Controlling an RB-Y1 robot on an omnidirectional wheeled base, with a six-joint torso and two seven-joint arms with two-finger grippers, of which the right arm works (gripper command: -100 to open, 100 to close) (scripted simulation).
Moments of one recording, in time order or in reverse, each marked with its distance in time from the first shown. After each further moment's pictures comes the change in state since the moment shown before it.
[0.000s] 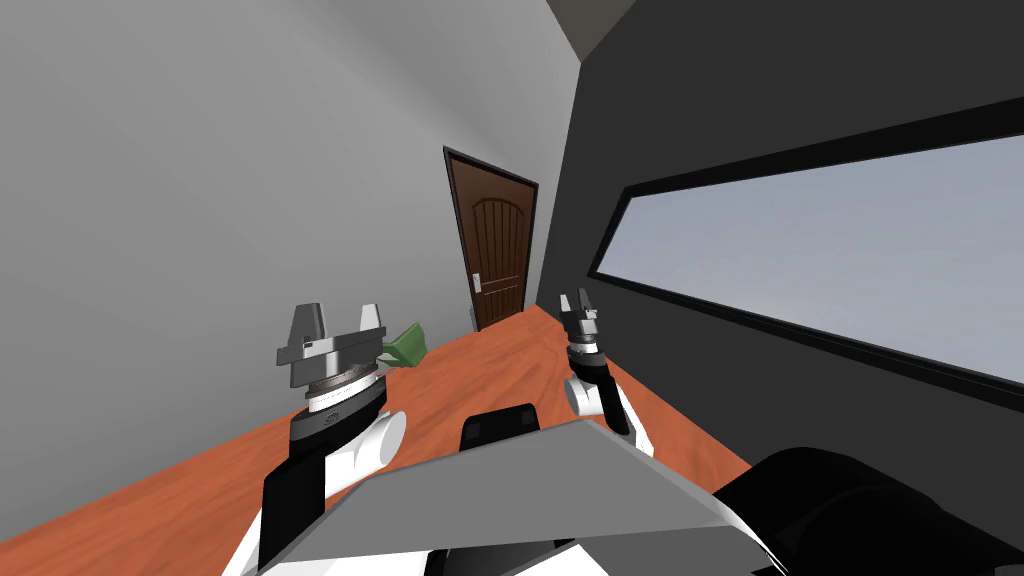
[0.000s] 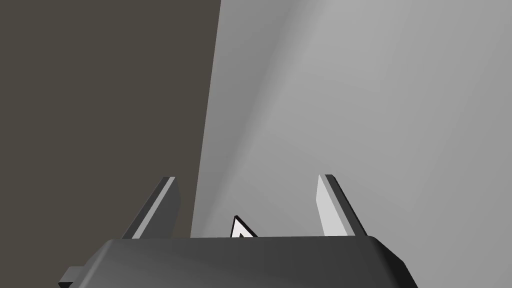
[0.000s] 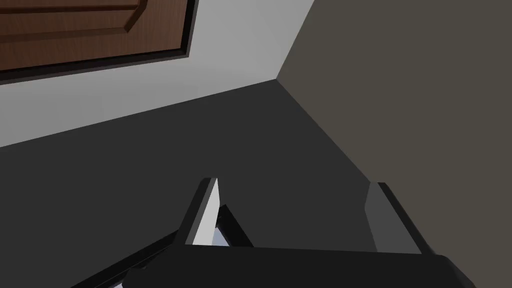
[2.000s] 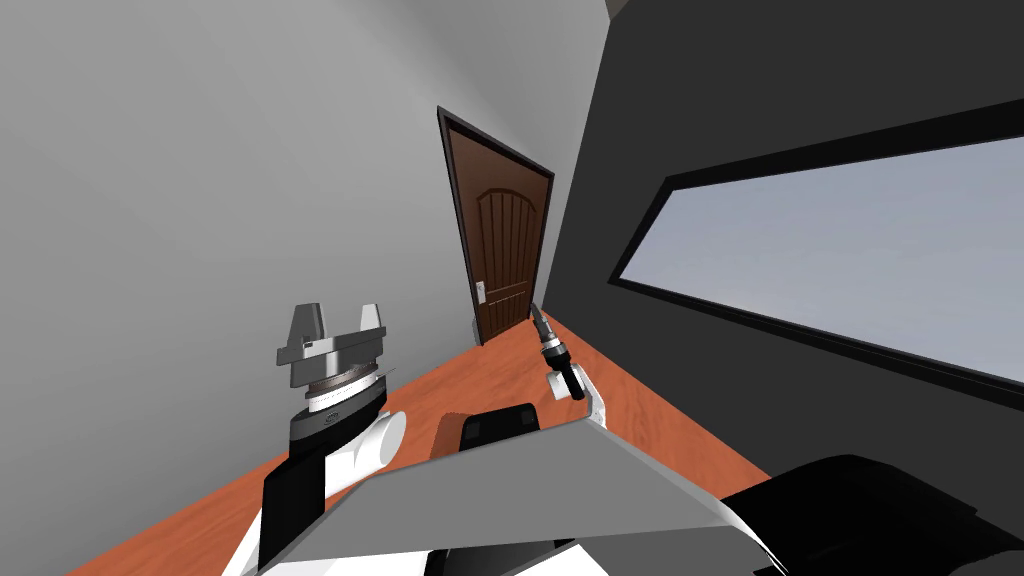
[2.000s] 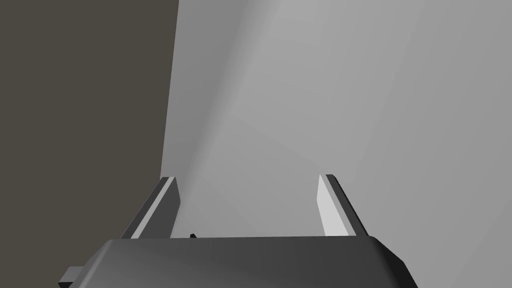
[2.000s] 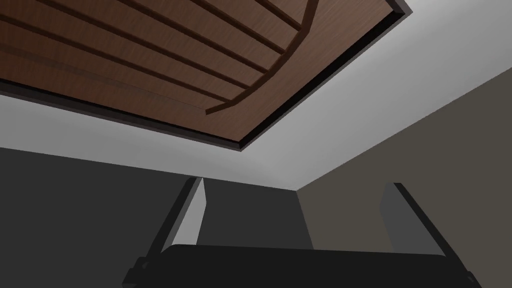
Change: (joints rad) arm -0.196 -0.070 0.081 0.390 0.201 0.022 0.321
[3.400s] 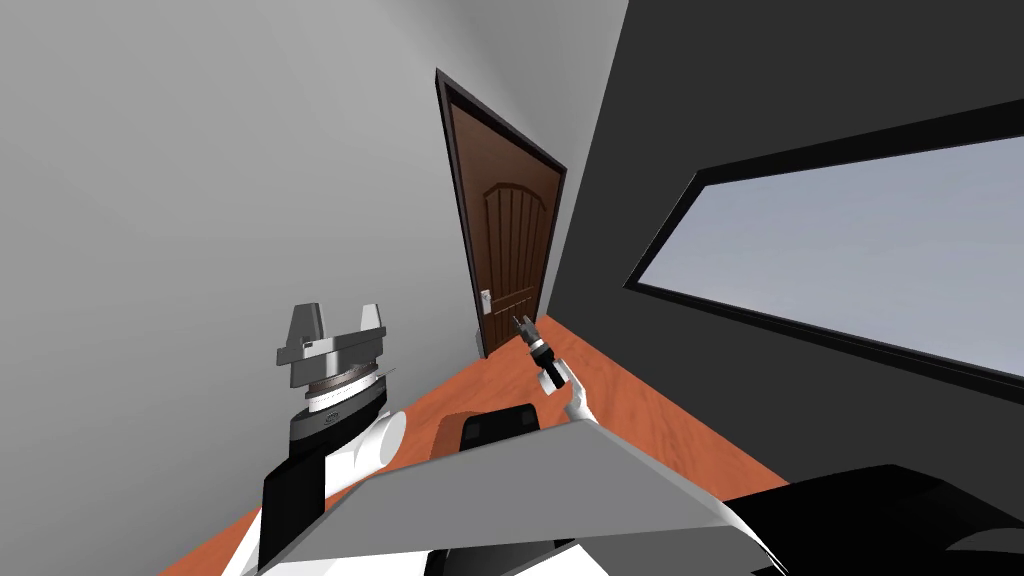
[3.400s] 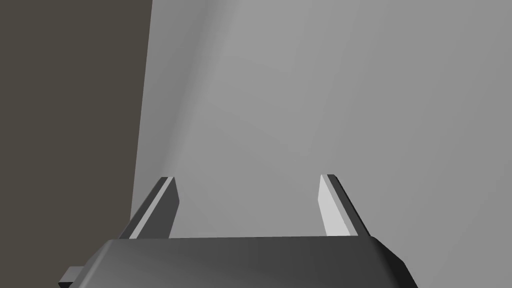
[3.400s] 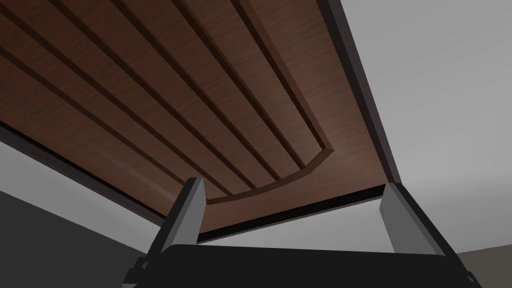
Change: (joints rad) arm -0.153 -0.038 0.068 0.302 0.163 0.024 0.257
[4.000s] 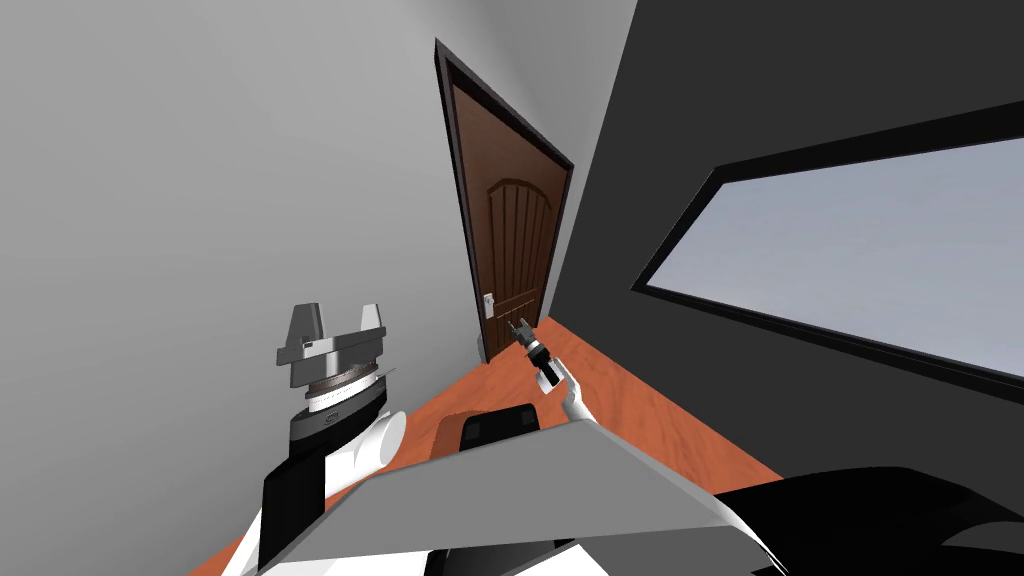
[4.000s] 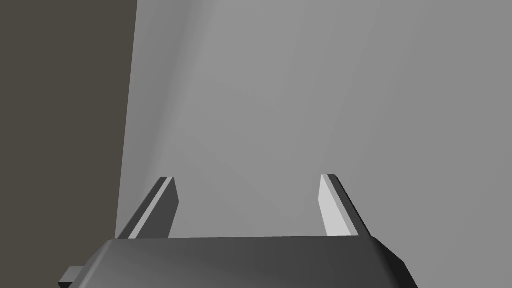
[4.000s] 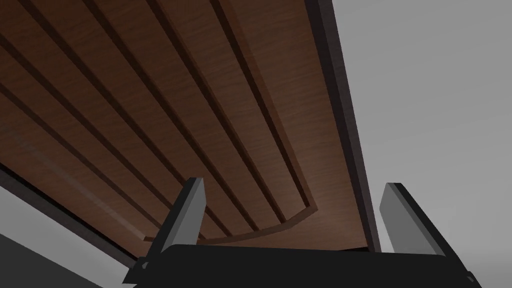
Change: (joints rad) arm -0.056 -0.009 0.024 0.116 0.060 0.004 0.097
